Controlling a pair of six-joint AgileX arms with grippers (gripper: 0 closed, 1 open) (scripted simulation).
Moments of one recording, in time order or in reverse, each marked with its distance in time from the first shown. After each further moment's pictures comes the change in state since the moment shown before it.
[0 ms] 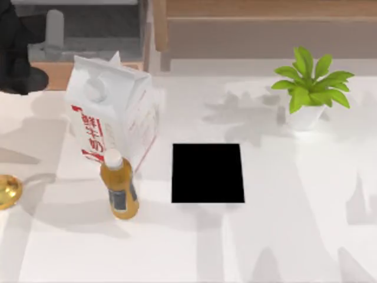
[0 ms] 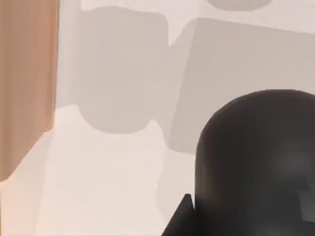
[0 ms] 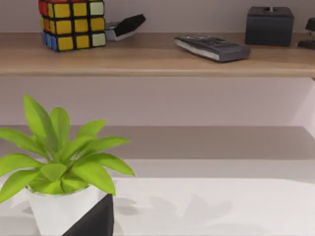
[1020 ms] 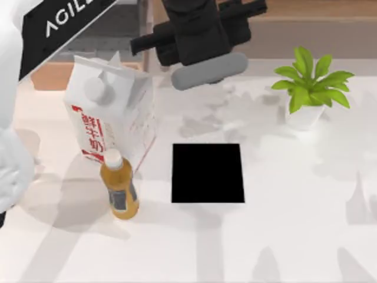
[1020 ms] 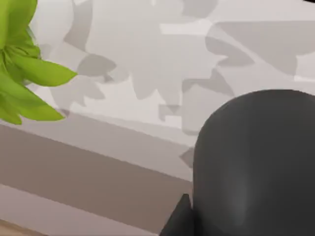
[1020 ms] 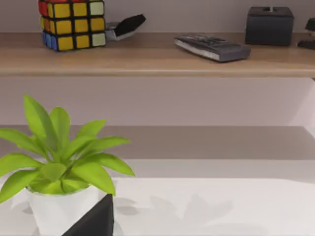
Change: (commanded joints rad) left arm -0.618 -0.078 0.119 0.127 -0.011 0.924; right arm 0.000 0.000 0.000 0.000 0.000 0.000
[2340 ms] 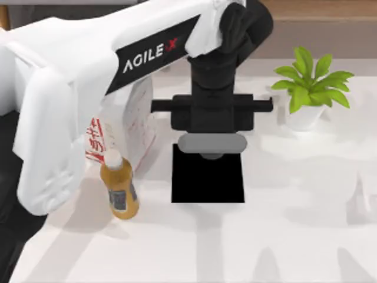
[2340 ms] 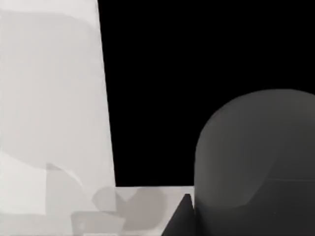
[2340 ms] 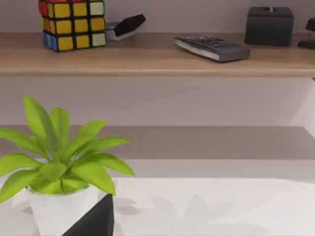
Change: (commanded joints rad) left arm -0.069 0.147 -0.162 0.014 -0.017 0.138; right arm 0.000 0.000 0.000 0.000 0.000 0.000
